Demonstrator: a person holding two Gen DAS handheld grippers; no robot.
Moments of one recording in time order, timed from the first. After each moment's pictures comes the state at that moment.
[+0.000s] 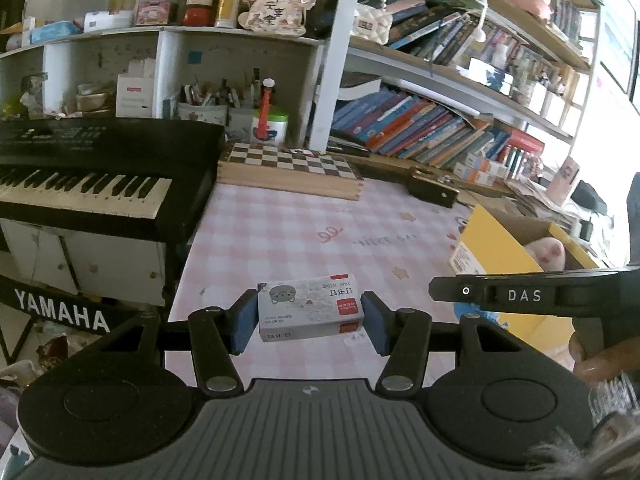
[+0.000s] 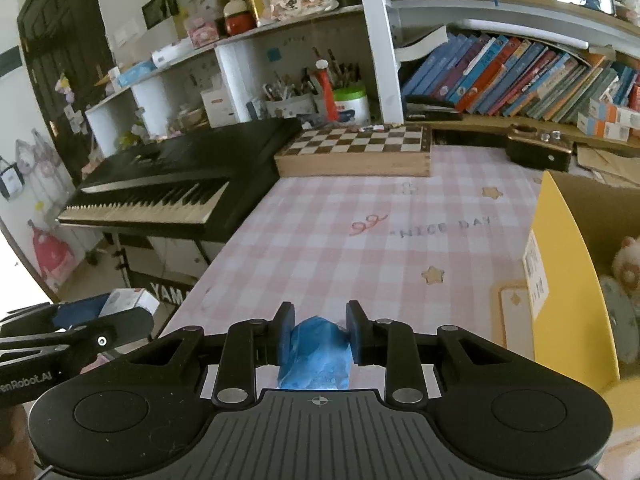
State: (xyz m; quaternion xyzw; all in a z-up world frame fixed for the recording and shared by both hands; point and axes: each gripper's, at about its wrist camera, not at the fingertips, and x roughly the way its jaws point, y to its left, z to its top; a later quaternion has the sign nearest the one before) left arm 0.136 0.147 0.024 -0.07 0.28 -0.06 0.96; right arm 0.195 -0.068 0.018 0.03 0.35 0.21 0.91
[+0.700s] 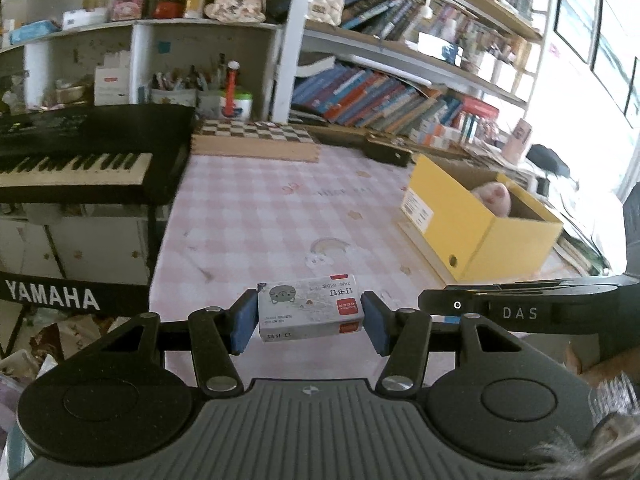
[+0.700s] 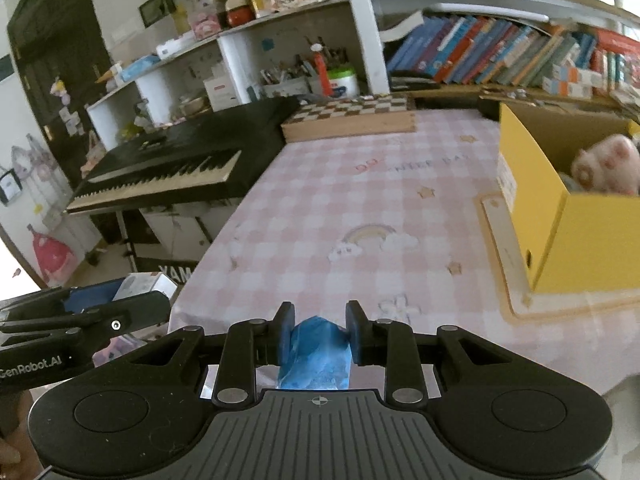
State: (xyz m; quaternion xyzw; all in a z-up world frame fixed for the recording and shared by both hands) left arm 0.046 0.142 0.017 -0.05 0.30 -0.12 0.95; right arm 0.079 -0.075 0.005 0.06 0.37 0.17 0.91
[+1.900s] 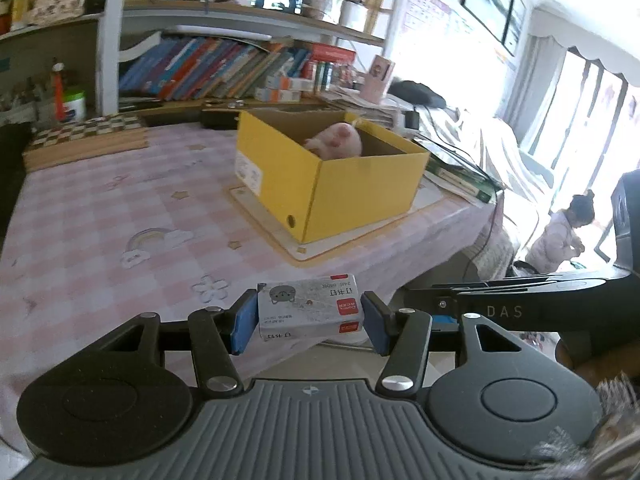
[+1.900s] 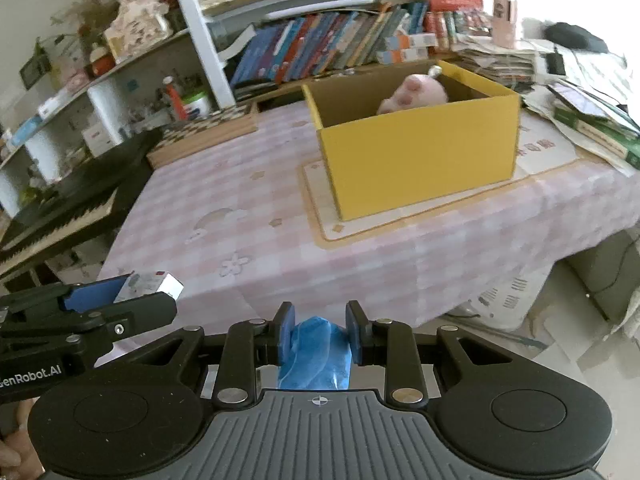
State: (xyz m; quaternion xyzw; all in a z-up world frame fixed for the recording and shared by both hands) left arm 0.053 0.025 0.007 0.01 0.31 -0.32 0.89; right arm 0.010 -0.180 -0.003 0.13 0.37 -0.01 0.92
